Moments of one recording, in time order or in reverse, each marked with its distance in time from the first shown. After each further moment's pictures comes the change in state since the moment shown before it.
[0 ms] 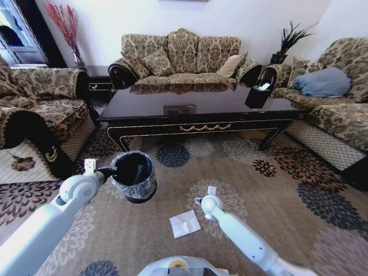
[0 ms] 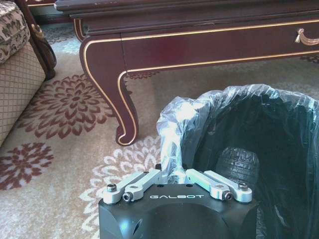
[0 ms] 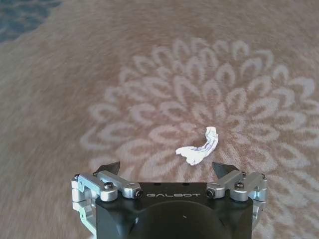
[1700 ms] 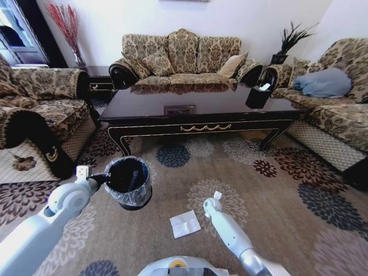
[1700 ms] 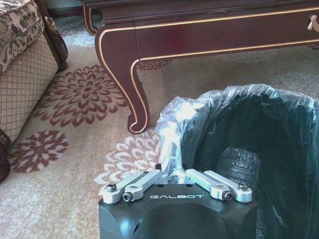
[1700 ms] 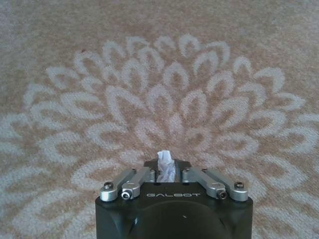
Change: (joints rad) left arm 0.163 0.011 -0.125 -0.066 -0.002 0.004 -0.006; right arm 0.030 0.138 0.199 -0.445 -0.327 0.163 -0.272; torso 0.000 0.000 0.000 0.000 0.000
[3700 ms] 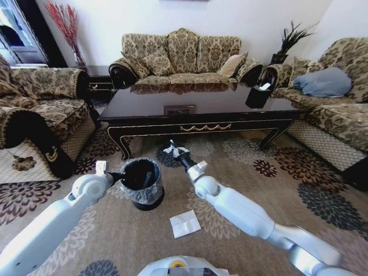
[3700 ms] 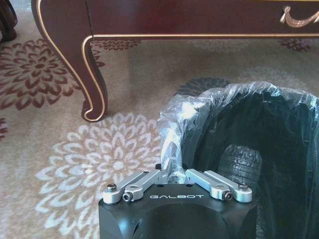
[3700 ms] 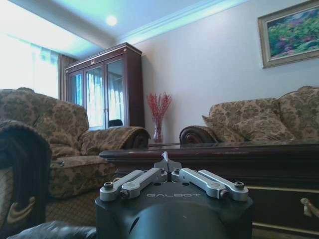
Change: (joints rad) left arm -0.337 -0.059 0.328 0.175 -0.137 0.012 -0.042; right arm 0.335 -0.300 -0.617 0.603 -0.266 0.562 -0.581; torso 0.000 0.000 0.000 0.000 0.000
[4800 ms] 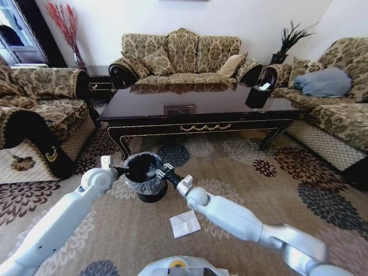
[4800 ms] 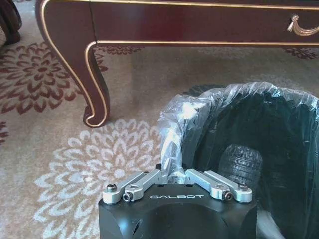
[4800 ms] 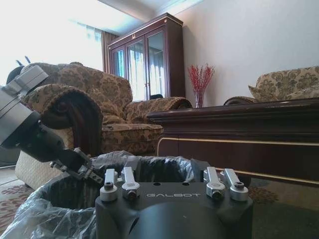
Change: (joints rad) left arm -0.048 -0.022 0.008 0.050 0.018 0.000 0.009; right arm -0.021 0.000 -0.096 -0.087 0.011 0.040 -0.185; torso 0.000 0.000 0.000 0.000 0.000
